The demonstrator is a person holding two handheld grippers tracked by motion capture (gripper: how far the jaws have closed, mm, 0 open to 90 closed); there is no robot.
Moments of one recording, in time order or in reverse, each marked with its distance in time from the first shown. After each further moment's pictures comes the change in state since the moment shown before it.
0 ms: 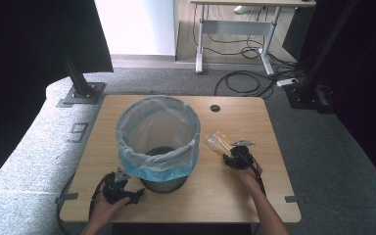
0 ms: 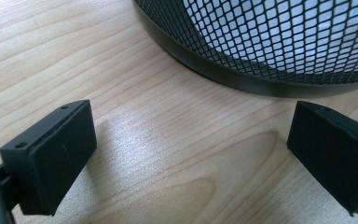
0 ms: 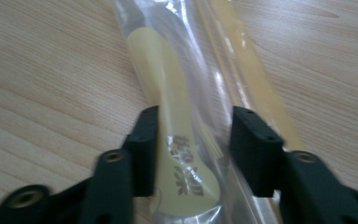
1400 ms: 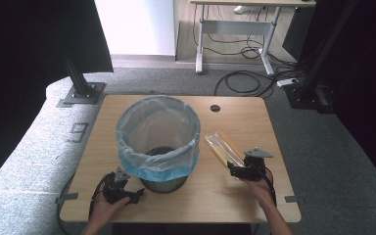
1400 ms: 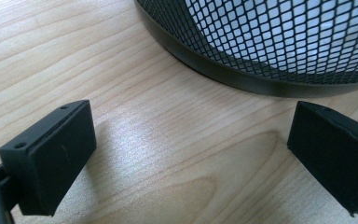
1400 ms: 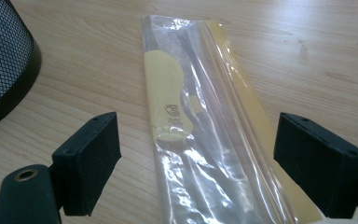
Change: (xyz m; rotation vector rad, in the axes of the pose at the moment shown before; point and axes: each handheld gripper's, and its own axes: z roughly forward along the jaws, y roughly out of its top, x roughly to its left) left arm 0.000 0.000 0.000 -0.001 0.003 -0.003; right arm 0.000 -0.022 -0.062 -0.144 0.030 0.041
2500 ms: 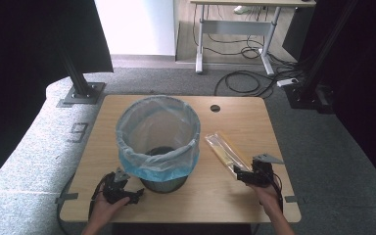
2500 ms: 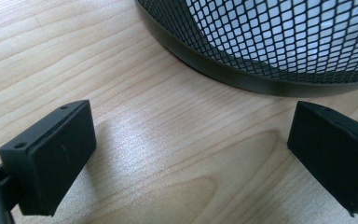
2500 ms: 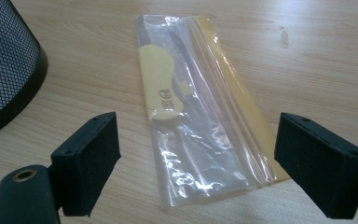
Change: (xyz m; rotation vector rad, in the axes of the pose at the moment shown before) left arm 0.000 0.000 0.000 0.001 0.001 0.000; right arm -0.007 -0.013 -0.027 -0.010 -0.003 0.076
